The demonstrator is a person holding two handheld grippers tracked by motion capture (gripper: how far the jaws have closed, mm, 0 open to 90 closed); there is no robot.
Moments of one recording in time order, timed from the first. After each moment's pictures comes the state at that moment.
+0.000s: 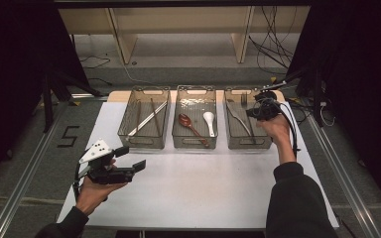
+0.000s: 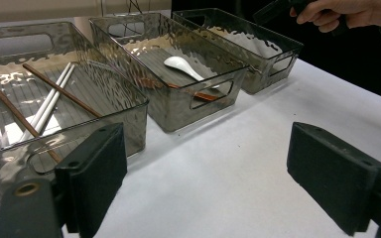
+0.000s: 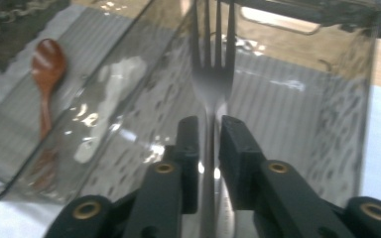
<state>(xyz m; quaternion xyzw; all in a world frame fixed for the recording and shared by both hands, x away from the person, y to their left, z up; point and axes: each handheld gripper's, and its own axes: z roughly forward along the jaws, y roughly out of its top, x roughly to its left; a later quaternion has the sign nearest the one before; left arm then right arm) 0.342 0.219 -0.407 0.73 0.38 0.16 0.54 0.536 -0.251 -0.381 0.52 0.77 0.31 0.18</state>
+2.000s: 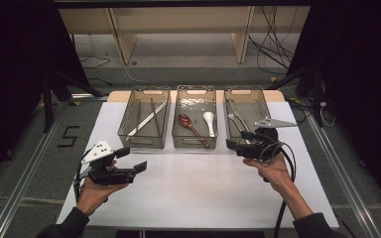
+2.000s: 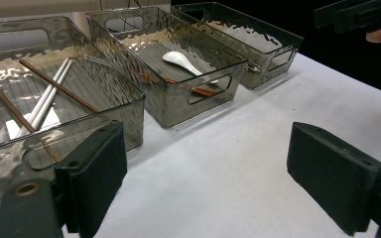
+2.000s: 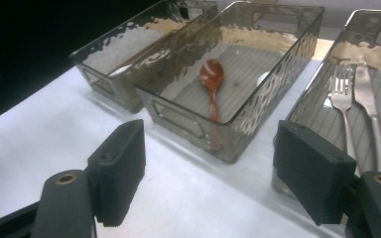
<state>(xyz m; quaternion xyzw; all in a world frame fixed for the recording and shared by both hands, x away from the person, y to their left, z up) 0.341 0.216 -0.407 0.74 0.38 0.16 0.53 0.397 -0.220 -0.379 0.42 0.76 0.48 0.14</state>
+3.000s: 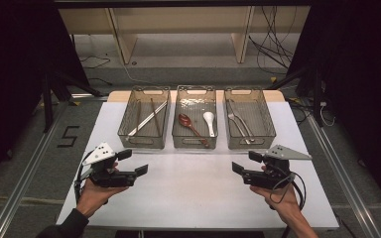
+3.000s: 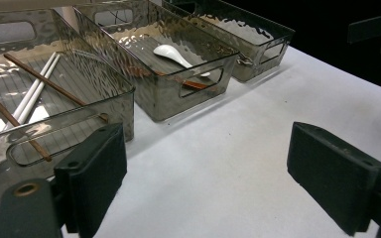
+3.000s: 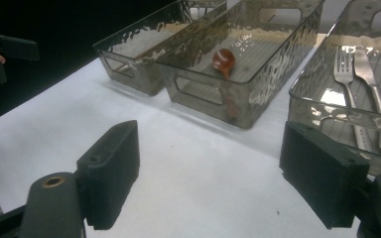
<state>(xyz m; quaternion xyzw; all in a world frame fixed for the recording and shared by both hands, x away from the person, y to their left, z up) 0.338 0.216 -0.411 0.75 0.37 0.15 0.53 0.330 -0.232 -0.398 0.42 0.74 0.50 0.15</state>
